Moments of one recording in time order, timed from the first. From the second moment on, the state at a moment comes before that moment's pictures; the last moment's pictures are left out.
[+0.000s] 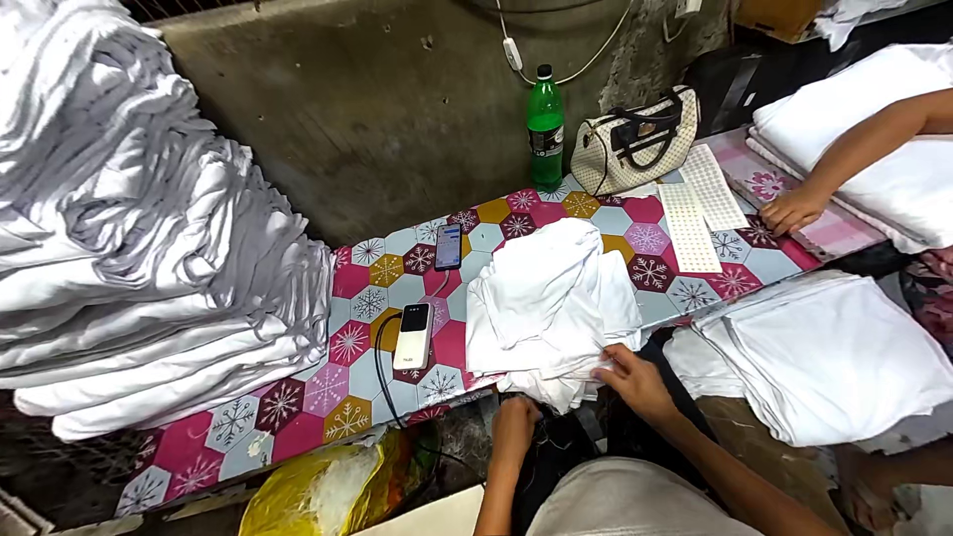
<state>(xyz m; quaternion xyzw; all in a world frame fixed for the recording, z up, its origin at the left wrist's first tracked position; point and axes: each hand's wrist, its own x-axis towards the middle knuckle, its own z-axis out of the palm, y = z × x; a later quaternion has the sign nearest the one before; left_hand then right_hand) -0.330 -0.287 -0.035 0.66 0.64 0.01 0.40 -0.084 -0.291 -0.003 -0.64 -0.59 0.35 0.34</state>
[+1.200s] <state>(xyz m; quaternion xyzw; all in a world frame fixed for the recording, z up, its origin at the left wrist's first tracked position) -0.352 -0.262 0.025 0.61 0.66 0.36 0.27 -0.150 -0.216 0.112 -0.45 -0.51 0.51 0.53</state>
